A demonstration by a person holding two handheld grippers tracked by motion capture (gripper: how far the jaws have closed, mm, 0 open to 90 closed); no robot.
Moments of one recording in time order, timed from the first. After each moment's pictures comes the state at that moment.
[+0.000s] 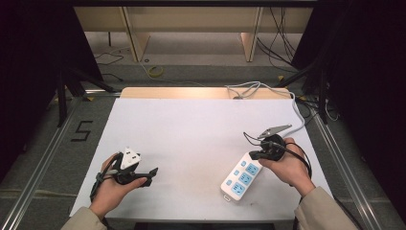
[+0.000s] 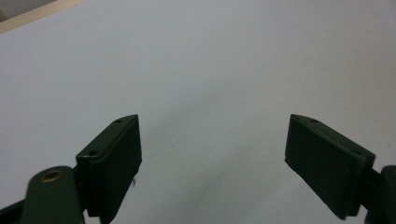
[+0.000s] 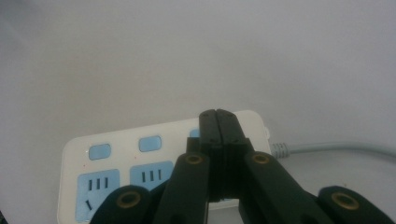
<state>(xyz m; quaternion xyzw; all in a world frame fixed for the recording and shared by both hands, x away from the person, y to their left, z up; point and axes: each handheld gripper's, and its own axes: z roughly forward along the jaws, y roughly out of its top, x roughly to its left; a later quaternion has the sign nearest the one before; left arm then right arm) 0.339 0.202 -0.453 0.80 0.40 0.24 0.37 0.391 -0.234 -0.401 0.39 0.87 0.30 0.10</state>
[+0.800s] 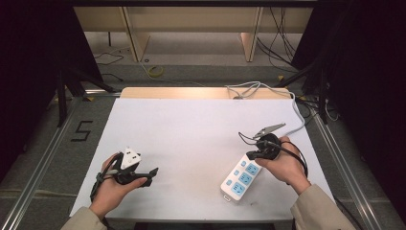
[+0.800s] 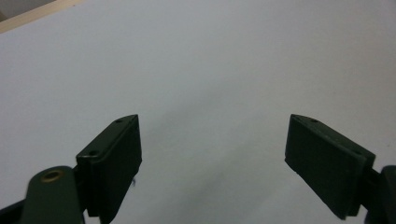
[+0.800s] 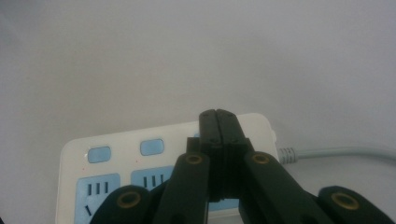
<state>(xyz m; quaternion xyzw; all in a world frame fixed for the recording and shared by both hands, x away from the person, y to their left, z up) 0.339 0.202 -0.453 0.80 0.40 0.24 0.37 0.397 -0.224 -0.404 0.39 0.87 0.28 0.09</state>
